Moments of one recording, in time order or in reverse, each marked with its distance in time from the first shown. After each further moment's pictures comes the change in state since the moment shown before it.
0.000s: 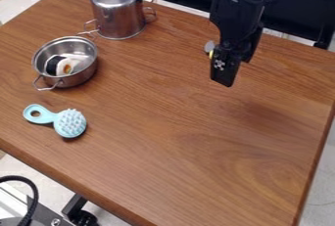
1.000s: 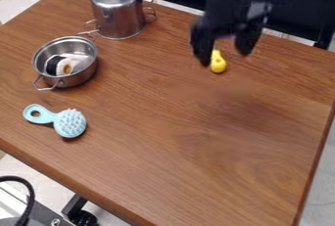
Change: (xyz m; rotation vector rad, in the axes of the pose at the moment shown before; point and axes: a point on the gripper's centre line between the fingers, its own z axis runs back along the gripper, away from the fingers) arm 0.032 -0.022 0.002 -0.106 -0.065 -0.645
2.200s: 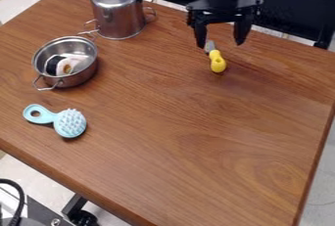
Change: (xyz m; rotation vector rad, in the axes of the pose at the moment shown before) arm 0.045 -0.035 -0.048 -0.027 0.042 -0.220
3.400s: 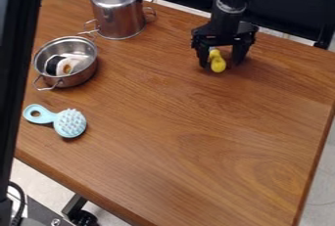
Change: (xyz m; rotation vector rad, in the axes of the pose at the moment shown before) arm 0.010 -0.006 -0.051 0.024 -0.015 0.011
